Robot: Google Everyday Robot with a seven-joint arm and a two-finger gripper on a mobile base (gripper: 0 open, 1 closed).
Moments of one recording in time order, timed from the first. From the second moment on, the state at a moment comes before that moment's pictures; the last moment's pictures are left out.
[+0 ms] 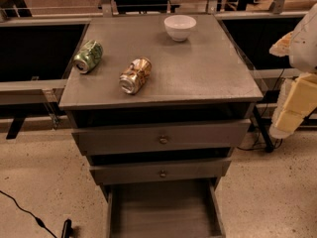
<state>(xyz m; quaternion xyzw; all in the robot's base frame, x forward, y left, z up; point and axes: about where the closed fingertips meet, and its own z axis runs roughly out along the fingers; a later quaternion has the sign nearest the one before) 0.438 -0.217 0.977 -0.60 0.78 -0.04 0.16</state>
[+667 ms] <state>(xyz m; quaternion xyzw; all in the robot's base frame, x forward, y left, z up) 0.455 -0.185 0.963 -0.63 0.76 -0.03 0.16</state>
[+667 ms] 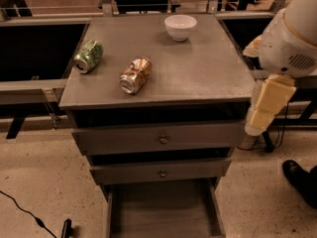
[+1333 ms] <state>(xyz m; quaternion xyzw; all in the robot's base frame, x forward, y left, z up) 0.451 -0.088 0.935 -0.76 0.63 0.01 0.16</state>
